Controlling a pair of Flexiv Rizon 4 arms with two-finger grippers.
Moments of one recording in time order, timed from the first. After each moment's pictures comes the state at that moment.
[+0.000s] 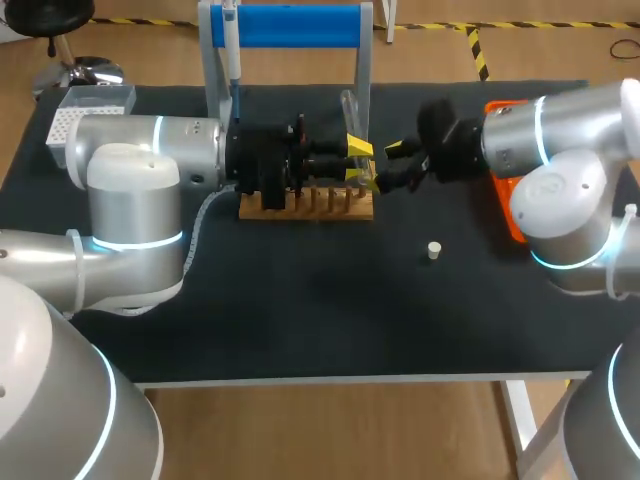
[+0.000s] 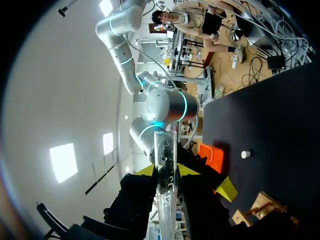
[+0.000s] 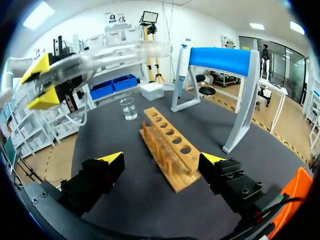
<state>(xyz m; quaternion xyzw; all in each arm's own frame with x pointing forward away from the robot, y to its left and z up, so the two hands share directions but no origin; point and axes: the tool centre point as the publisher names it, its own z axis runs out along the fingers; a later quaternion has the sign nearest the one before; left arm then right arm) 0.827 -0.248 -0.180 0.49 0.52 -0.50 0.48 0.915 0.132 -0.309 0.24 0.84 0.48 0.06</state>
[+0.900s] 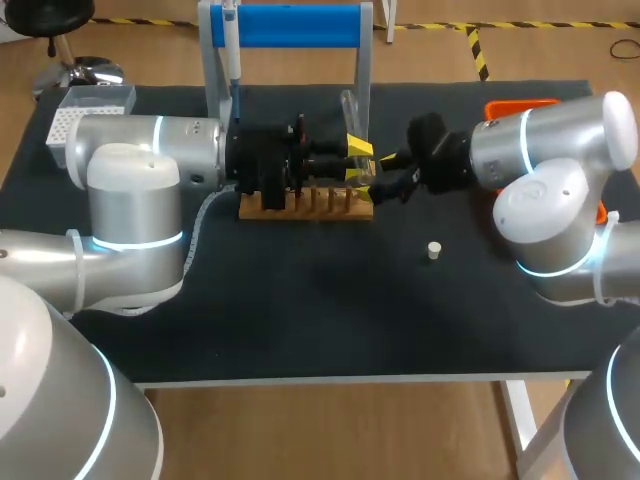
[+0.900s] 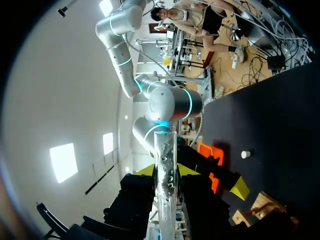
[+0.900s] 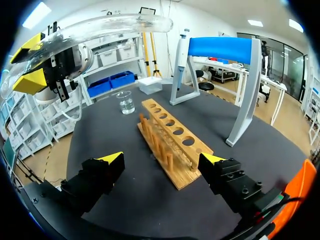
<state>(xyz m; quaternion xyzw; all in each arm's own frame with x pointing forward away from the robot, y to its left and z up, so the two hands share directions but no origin) 0.827 -0.248 -0.180 0.49 0.52 -0.50 0.48 0.915 0.138 -0.332 0.26 0.85 0.47 0.06</state>
